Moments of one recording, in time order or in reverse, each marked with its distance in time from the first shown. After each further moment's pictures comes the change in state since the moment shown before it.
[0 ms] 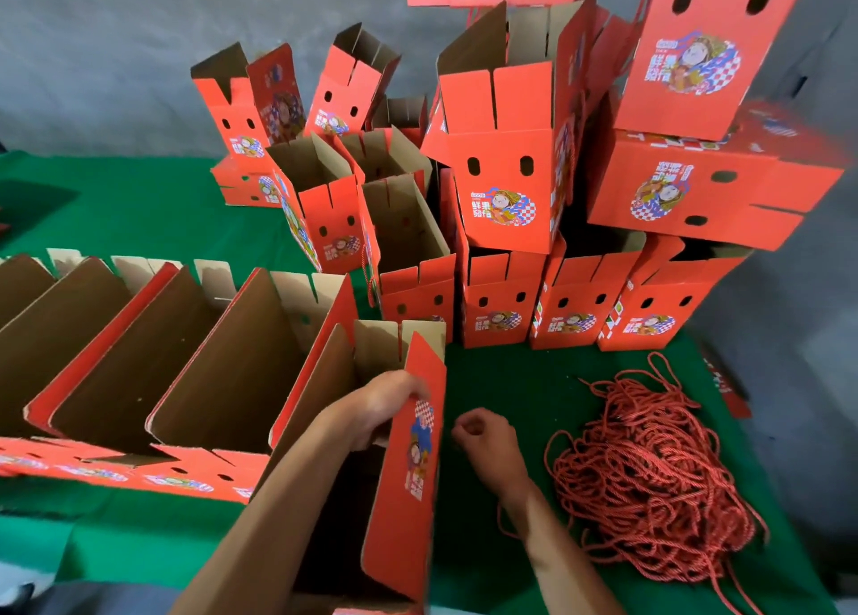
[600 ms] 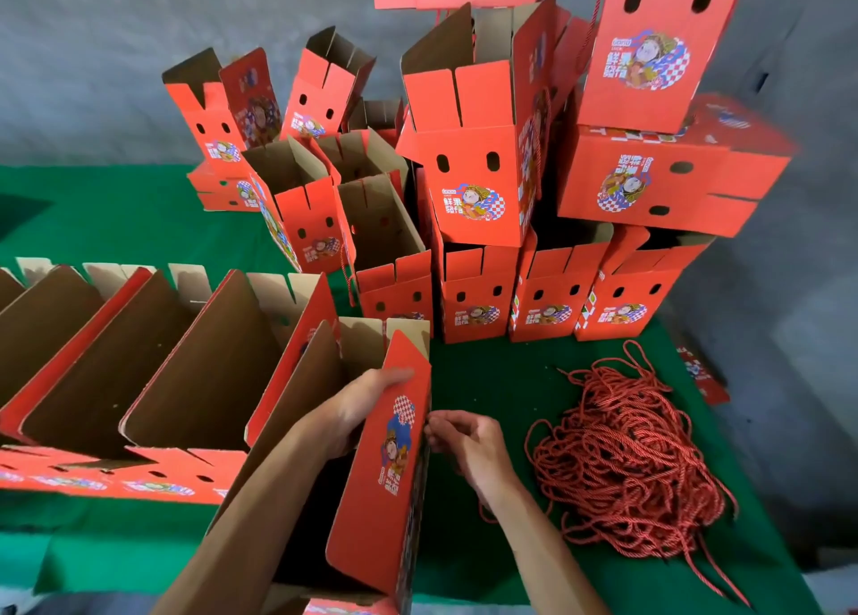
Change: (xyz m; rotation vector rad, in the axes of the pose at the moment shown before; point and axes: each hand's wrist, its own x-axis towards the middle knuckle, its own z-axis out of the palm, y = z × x) left_hand -0.004 -0.010 0.008 -0.116 -0.052 0.050; right_hand -0.042 -0.016 -0.012 0.684 -0.136 0.031
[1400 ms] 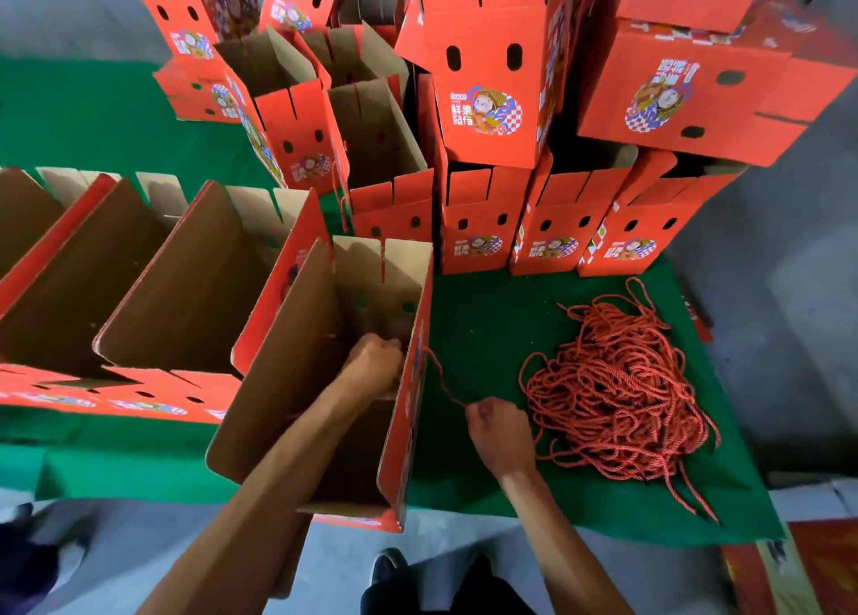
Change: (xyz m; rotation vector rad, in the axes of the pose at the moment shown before) left_hand 0.028 -0.036 0.033 0.202 0.300 -0.009; right_hand -0.022 0.070 -0.055 -0.992 0.287 0.023
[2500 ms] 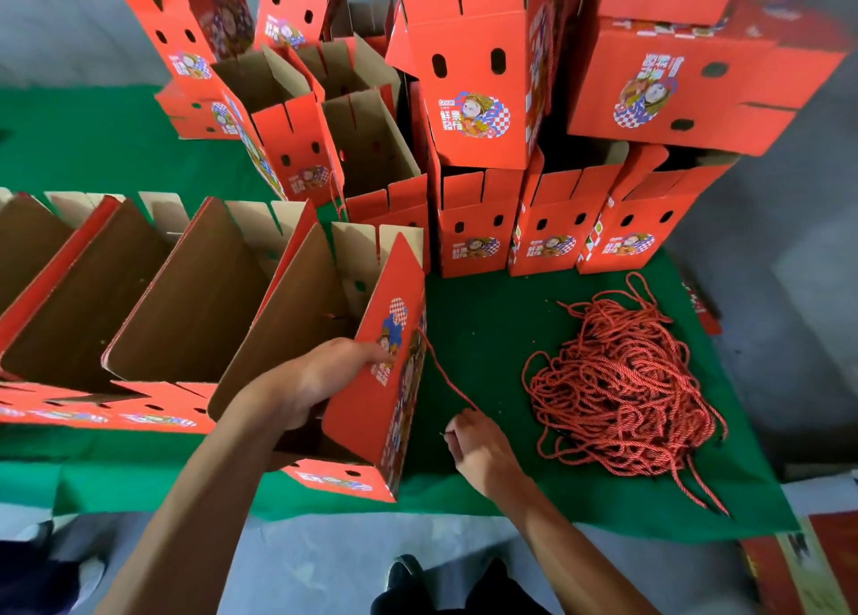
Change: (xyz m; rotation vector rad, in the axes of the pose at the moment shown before) left_hand -0.050 0.005 -0.061 -0.020 -0.318 -0.063; right_hand 0.000 0.013 0.034 -0.374 -0.188 -0.432
